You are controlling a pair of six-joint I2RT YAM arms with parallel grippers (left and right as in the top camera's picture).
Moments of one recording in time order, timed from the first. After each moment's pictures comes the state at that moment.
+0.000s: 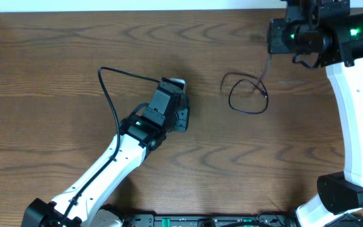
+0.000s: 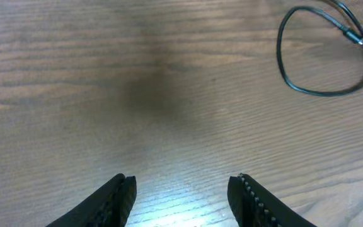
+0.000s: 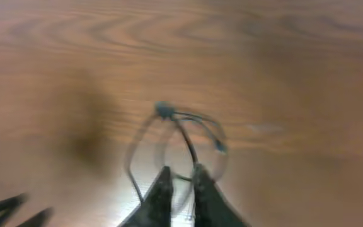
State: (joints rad) left arm -0.54 1.37 0.90 -0.44 -0.03 -0.30; right arm 0.22 1.77 2.17 -1.34 0.03 0.21
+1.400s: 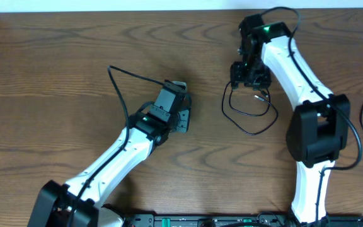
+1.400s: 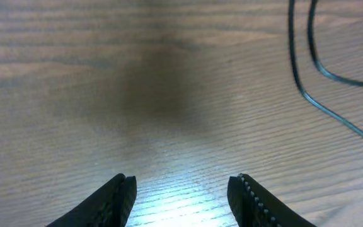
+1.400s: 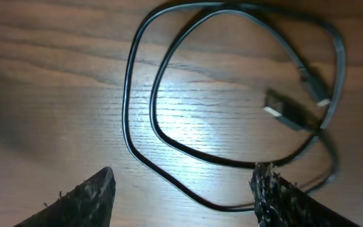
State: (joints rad) left arm -0.54 1.47 0.89 -0.42 -0.04 -0.32; right arm 0.28 2.19 1.92 -1.29 -0.10 0.31
